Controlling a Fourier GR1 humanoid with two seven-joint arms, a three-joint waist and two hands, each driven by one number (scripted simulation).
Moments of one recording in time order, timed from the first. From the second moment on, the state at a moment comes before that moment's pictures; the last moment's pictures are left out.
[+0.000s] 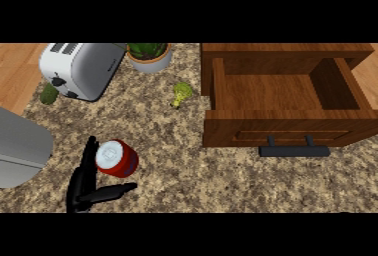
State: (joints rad) left arm 0.03 0.03 0.15 -1.11 0.00 0.06 -0.39; right arm 0.16 -0.09 -0.27 -2.24 -0.14 0.09 0.27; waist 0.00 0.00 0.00
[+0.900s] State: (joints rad) left arm -0.25 0.11 0.19 -0.69 0.04 -0.04 -0.55; right arm 0.14 -0.08 -0.28 -2.24 -0.12 0.11 0.29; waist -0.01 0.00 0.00
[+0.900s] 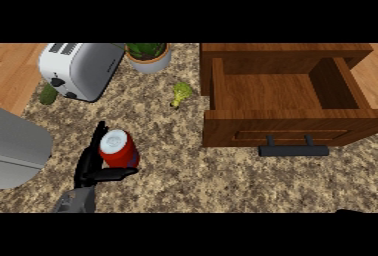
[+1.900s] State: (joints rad) left arm -0.53 0.07 0.22 -0.43 0.08 -0.06 -0.65; right arm 0.12 -0.08 -0.30 -2.25 -0.10 0.11 0.28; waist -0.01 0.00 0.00
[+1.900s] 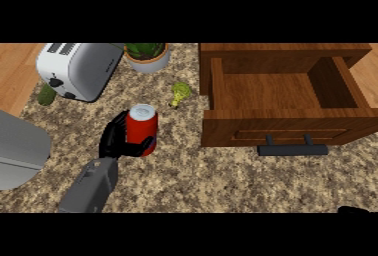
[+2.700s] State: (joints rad) left arm -0.68 0.02 0.10 -0.70 0.12 0.06 -0.38; right arm 0.10 -0.09 -0.32 -2.25 -0.08 0.10 0.29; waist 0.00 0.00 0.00
